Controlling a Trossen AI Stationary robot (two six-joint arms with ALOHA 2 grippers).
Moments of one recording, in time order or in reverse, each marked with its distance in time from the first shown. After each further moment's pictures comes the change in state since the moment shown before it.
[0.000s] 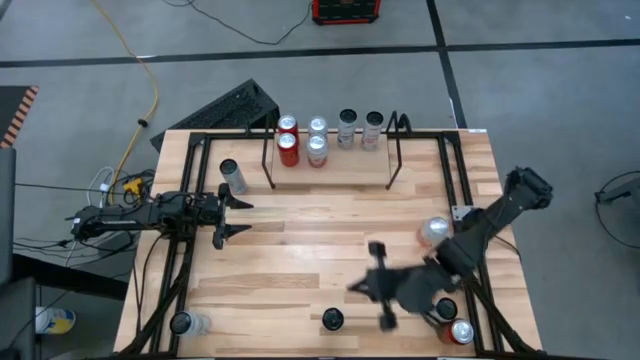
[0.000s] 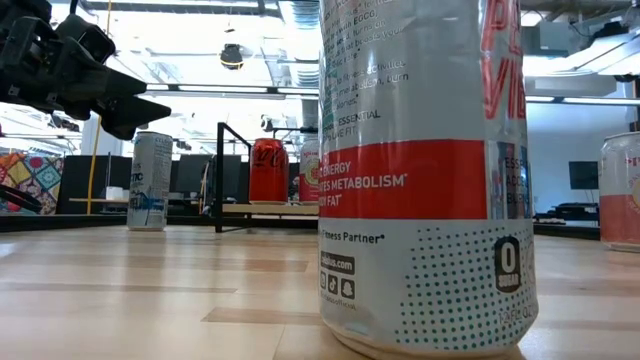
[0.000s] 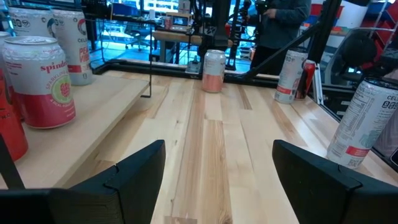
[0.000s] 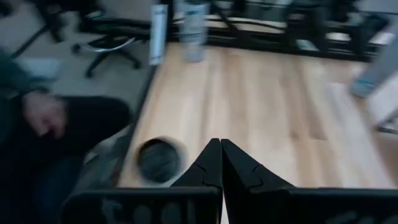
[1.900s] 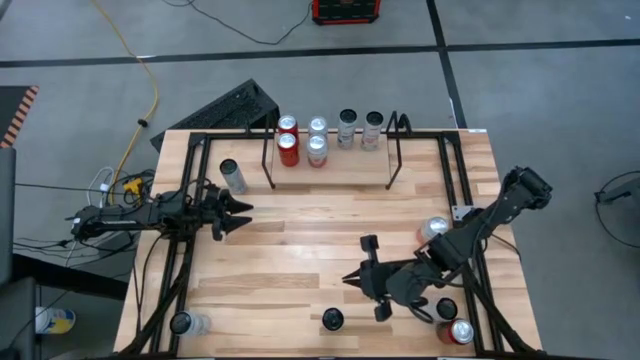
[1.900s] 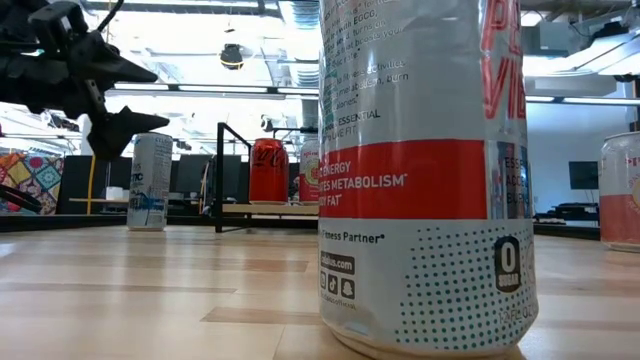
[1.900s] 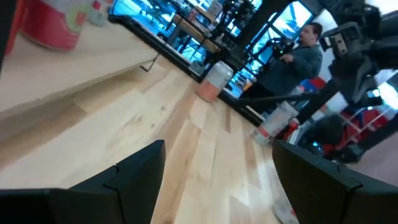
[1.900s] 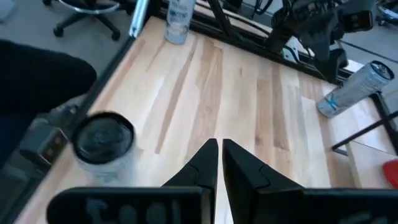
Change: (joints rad) left arm -0.001 0.000 0.000 0.005 -0.049 -0.532; right arm -0.054 0.002 -0.052 0.025 -0.001 -0.265
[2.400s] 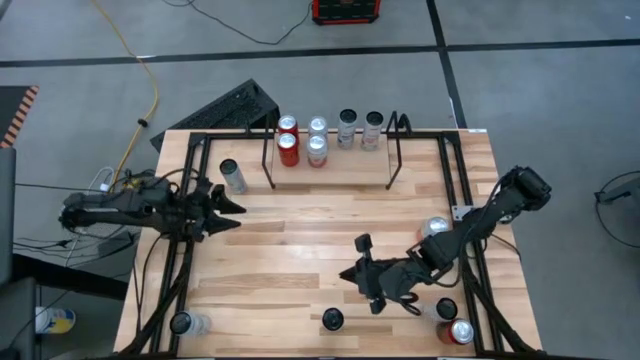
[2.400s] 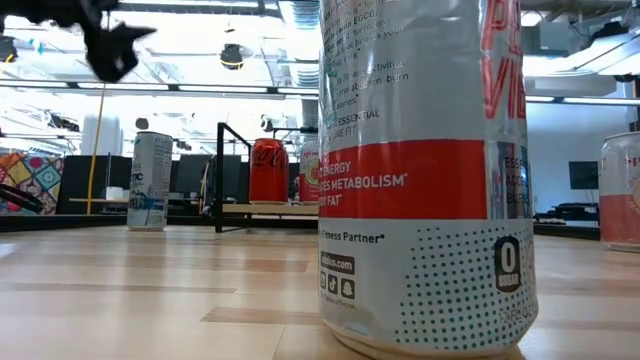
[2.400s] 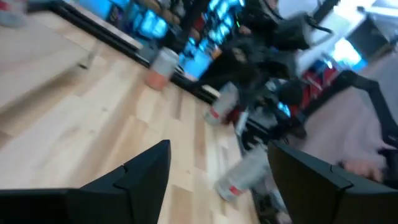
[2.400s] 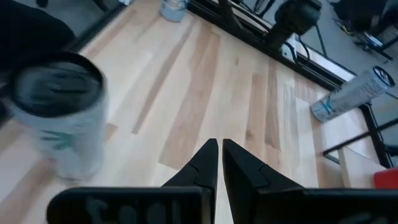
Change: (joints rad) left arm -0.074 0.290 0.408 -0.170 0.143 0.034; right arm -0.058 0.000 -0.223 0.248 0.001 -0.172
